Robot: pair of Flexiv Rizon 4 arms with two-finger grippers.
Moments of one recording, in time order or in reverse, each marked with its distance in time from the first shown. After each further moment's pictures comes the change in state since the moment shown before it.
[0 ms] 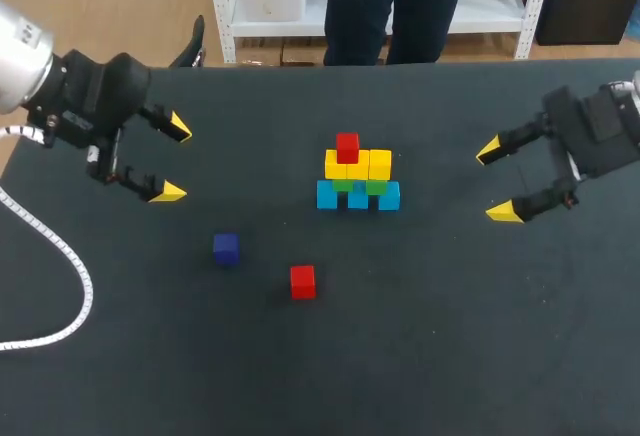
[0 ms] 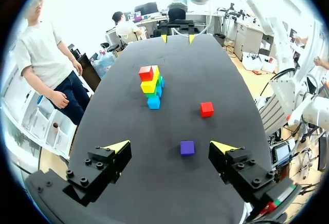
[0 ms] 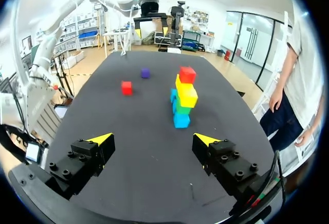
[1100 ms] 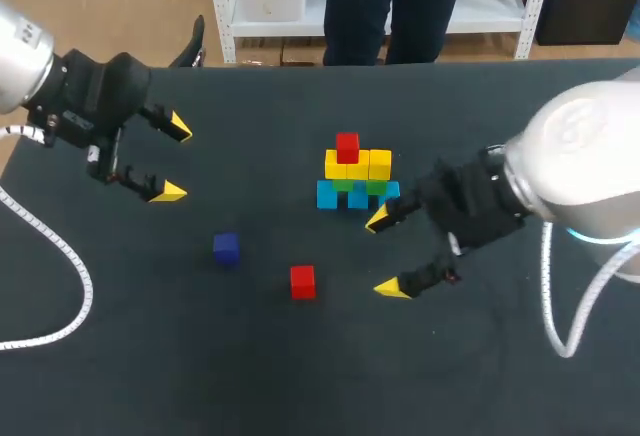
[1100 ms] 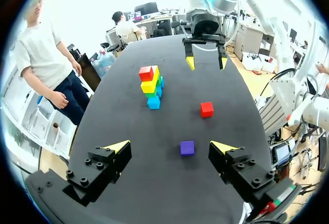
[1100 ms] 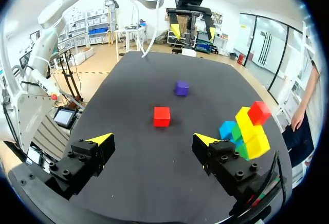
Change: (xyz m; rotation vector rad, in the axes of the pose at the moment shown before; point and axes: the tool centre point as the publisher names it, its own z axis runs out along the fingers) left arm 0.000 0.000 0.000 0.000 0.001 -0.001; right arm -0.065 0.090 0.125 -0.086 0.011 -0.062
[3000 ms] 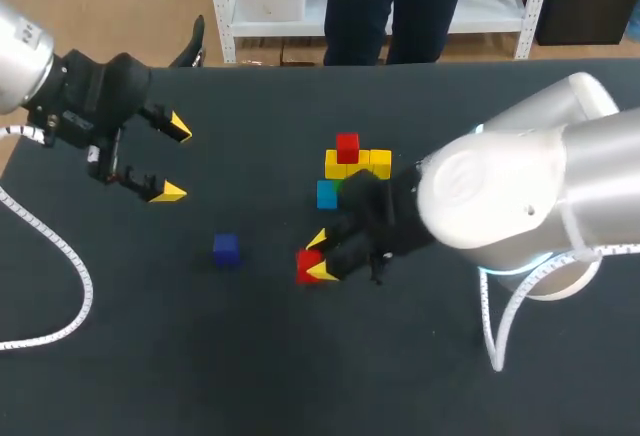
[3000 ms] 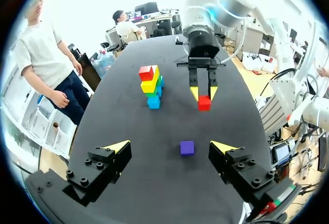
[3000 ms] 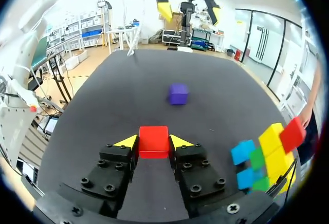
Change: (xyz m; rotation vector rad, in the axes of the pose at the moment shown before) left arm 0.000 0.000 0.000 0.000 0.001 0.000; right arm -0.021 -0.026 0.077 0.029 -0.008 0.052
